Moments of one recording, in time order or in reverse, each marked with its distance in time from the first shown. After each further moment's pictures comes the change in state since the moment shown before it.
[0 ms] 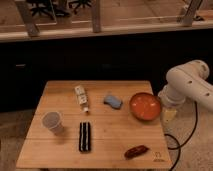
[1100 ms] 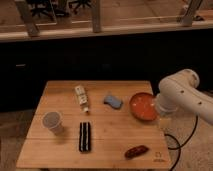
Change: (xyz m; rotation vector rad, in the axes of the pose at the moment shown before) arm -0.031 0.031 0.027 -0.033 -0.019 -0.080
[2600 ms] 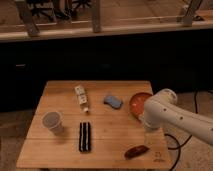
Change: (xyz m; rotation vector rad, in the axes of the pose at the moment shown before) arm -0.050 0.044 0.085 -0.081 -0.058 -0.045
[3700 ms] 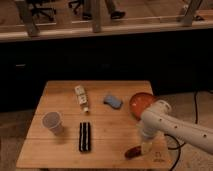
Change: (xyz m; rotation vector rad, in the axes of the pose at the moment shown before) arm -0.013 0.023 0.065 -0.046 -0.035 0.008
